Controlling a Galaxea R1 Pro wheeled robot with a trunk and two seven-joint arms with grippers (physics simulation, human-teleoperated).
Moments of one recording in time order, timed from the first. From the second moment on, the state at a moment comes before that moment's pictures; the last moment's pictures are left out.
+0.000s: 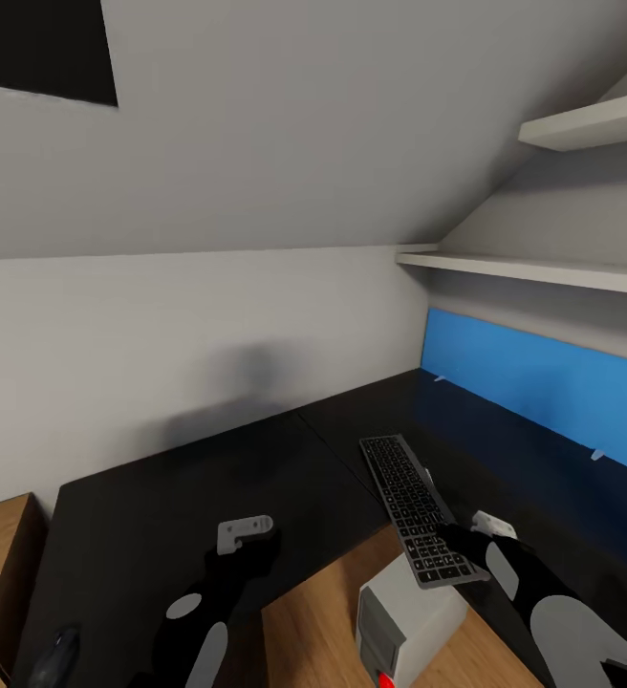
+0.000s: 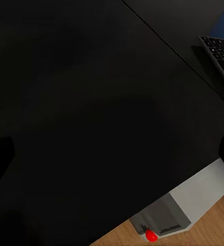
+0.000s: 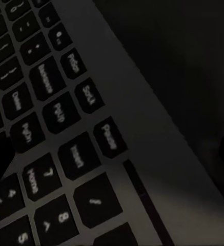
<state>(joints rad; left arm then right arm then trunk) -0.11 -0.12 -0.26 -1.53 0.28 0.48 0.29 -0.70 -0.12 -0.32 -0.36 -0.12 0.30 0.10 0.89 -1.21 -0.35</state>
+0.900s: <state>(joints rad) -0.11 -0.12 -0.26 -1.53 0.28 0.48 0.29 -0.70 -0.12 -0.32 -0.36 -0.13 0.31 0.10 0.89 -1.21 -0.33</state>
